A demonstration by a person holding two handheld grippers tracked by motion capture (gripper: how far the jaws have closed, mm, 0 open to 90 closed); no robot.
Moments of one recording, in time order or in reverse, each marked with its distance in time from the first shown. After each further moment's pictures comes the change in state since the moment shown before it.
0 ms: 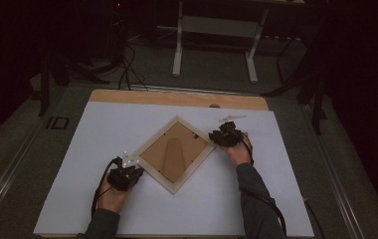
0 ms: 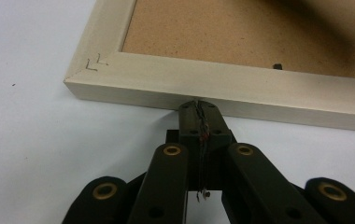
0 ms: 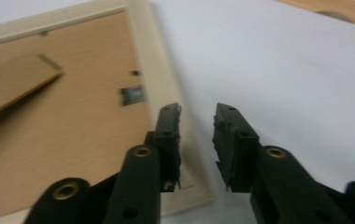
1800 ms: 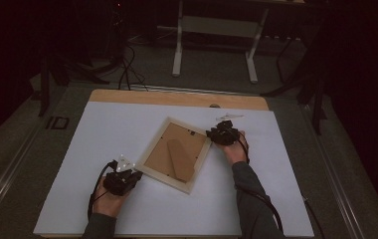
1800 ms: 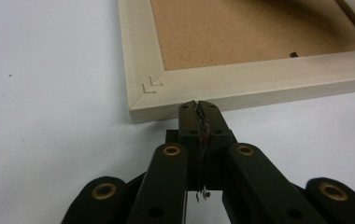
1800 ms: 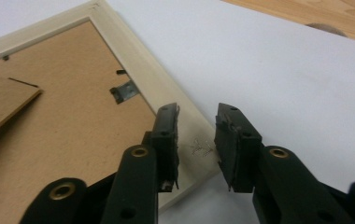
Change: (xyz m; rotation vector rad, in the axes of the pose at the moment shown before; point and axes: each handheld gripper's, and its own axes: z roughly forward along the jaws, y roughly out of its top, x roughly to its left) left arm -0.003 -0.008 -0.016 -0.023 -0.046 -0.006; right arm 0.005 0.004 0.011 -0.037 -0.025 0.008
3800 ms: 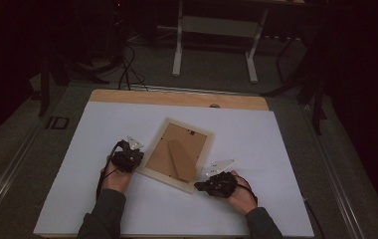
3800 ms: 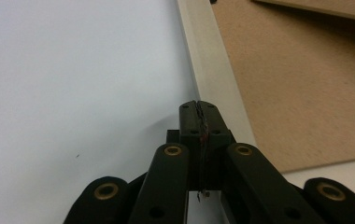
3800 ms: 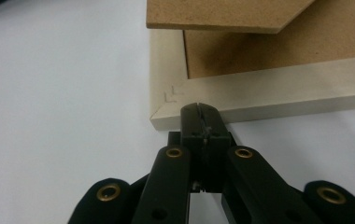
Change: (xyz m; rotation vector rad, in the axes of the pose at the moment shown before) left arm 0.021 0.047 0.027 0.023 0.149 0.041; right arm 0.101 -0.088 -0.077 0.139 0.443 -0.340
